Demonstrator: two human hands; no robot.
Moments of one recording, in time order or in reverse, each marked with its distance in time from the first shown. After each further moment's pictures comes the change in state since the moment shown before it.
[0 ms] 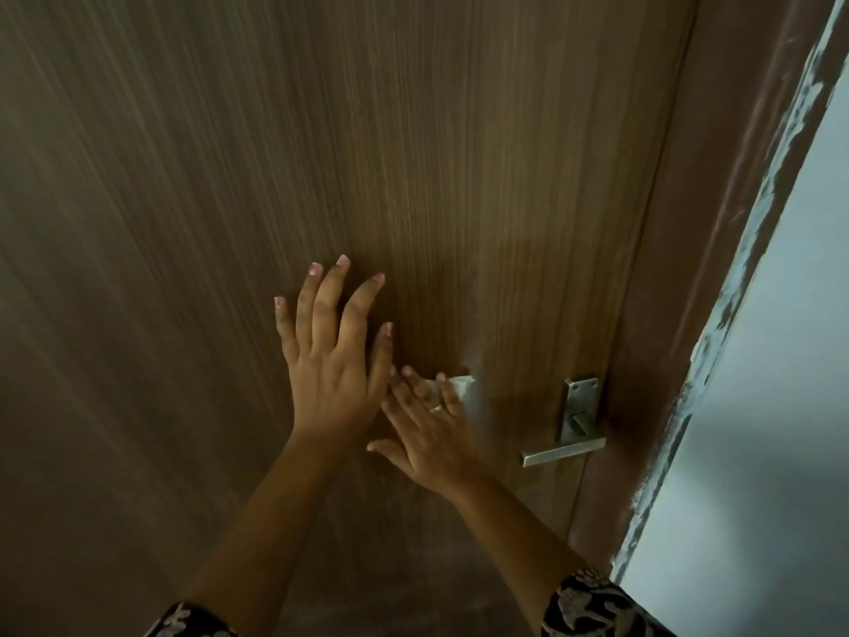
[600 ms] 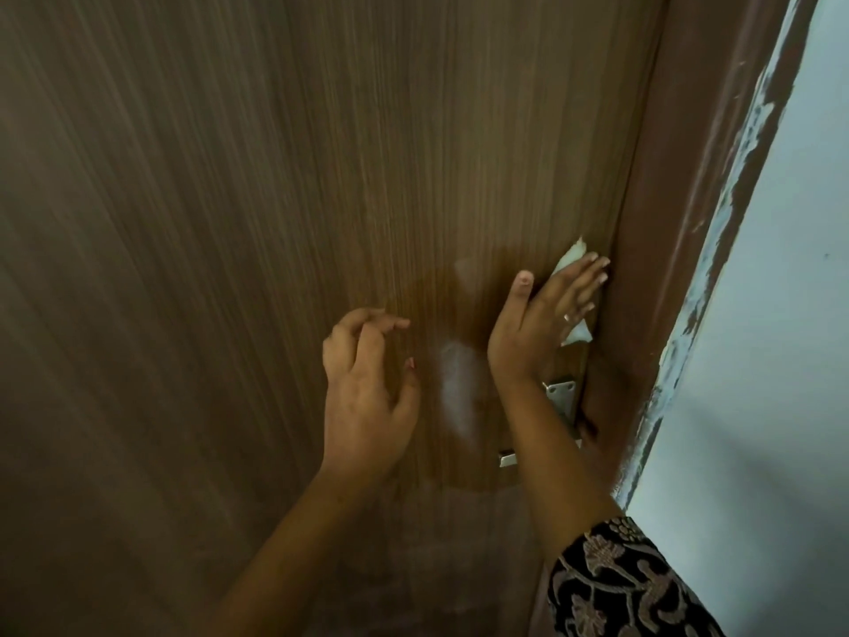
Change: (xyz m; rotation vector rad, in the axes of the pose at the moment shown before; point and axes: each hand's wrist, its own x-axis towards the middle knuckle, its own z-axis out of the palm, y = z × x) left_hand -0.018 0.059 -0.015 -0.412 -0.138 -0.218; right_hand 0.064 0.108 -0.073 0.522 0.523 0.985
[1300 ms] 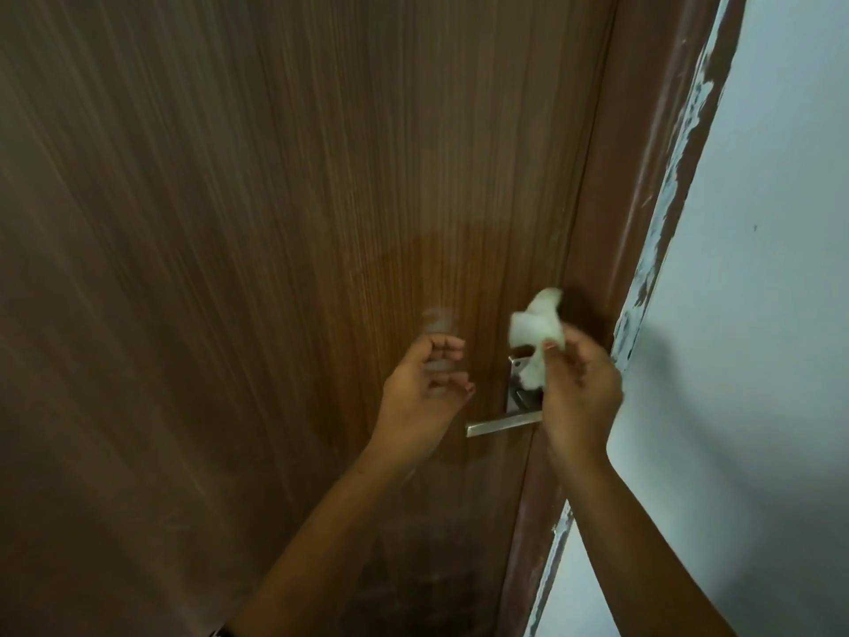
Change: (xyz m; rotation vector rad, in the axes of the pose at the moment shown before) left_hand -0.026 0.045 0.046 -0.768 -0.425 -0.541; right_hand -0.041 0.030 -0.120 0.287 -0.157 0.306
